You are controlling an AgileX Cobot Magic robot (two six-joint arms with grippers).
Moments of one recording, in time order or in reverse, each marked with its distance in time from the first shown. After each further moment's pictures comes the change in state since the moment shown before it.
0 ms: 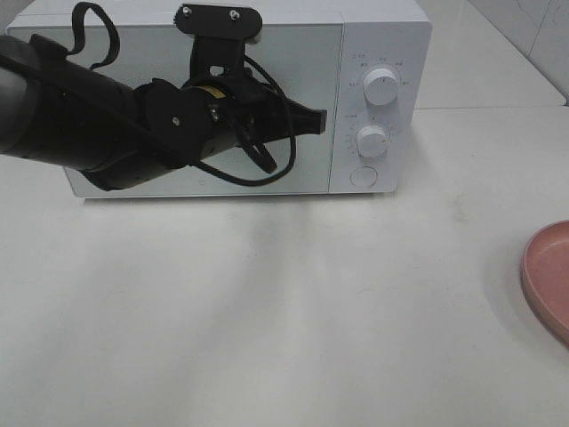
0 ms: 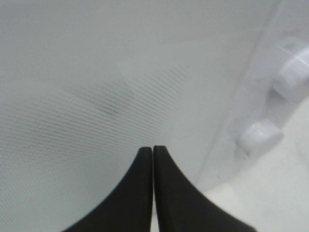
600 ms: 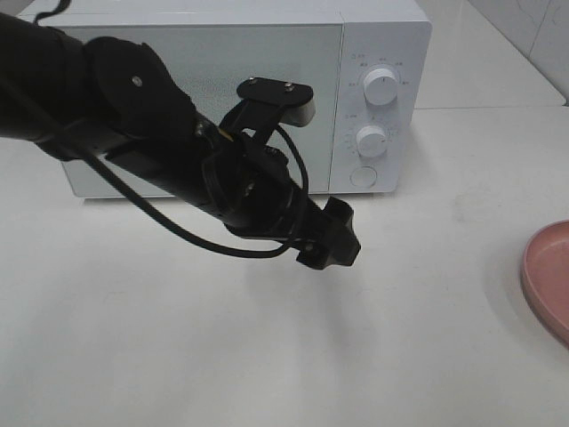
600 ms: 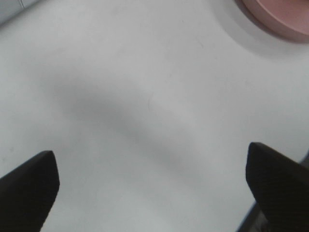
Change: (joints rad) left arm 0.005 -0.143 0.023 0.068 0.829 0.032; right arm 0.000 0.000 0.000 0.000 0.000 0.000
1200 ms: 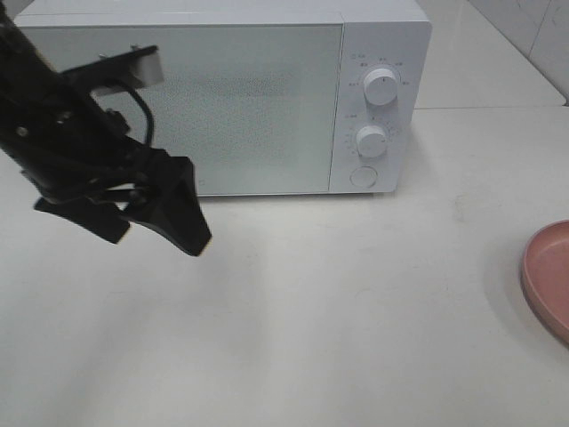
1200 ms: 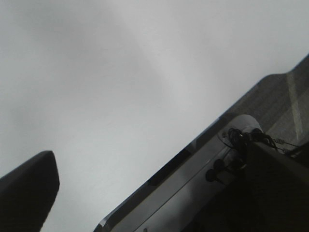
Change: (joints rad) left arm 0.312 -0.226 0.007 0.190 0.599 -0.237; right arm 0.000 0.000 0.000 0.000 0.001 0.000
